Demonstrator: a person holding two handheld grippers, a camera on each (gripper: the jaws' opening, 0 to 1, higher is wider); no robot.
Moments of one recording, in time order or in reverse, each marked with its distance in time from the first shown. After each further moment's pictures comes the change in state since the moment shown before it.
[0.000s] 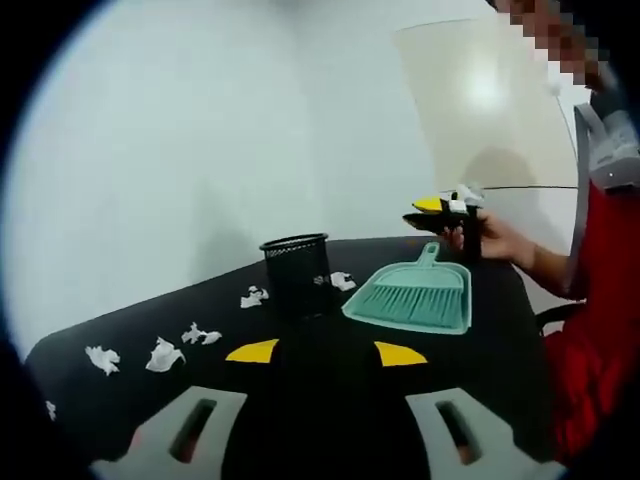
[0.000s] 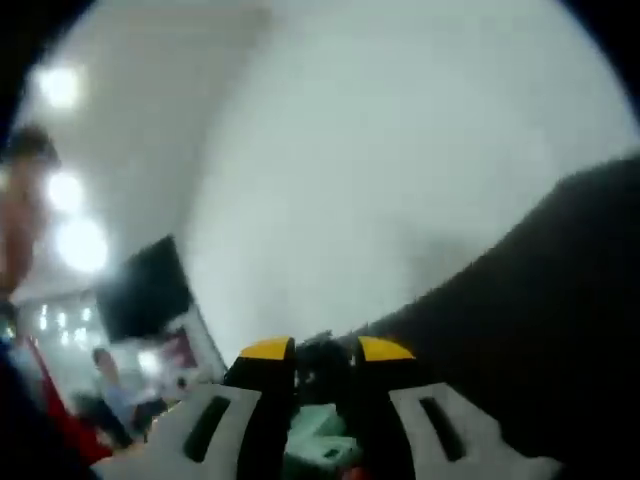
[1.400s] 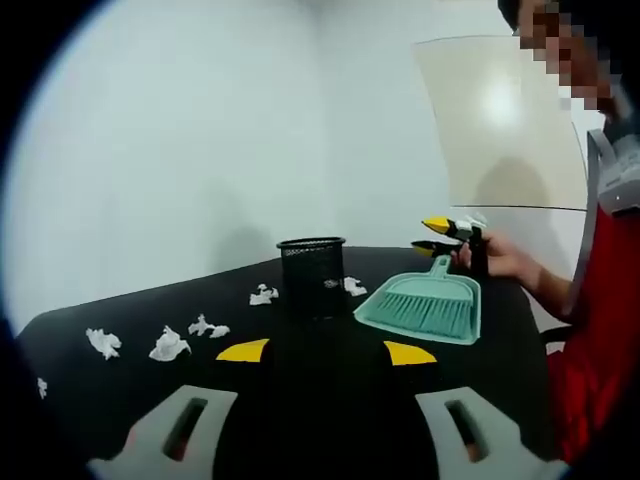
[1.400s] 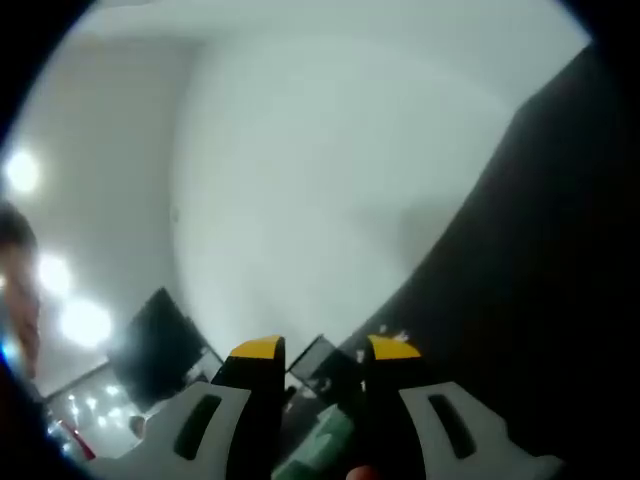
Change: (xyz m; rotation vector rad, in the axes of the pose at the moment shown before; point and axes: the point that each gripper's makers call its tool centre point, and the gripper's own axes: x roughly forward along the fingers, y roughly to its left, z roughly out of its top) left arm 0.000 0.012 0.000 -0.083 -0.025 0.030; right arm -0.019 -0.050 0.000 0.439 -0.158 -0.100
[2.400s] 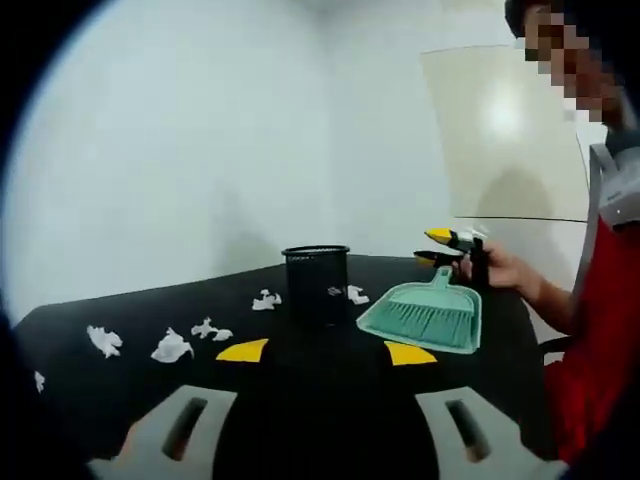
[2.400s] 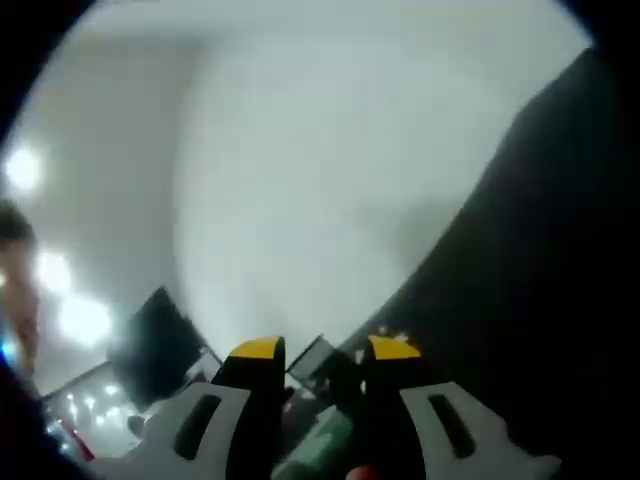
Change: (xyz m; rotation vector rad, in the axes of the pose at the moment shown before) left arm -0.003 0.004 0.006 -0.031 -0.037 0.006; right arm 0.002 -0.002 0.001 -0.009 -0.001 -0.006
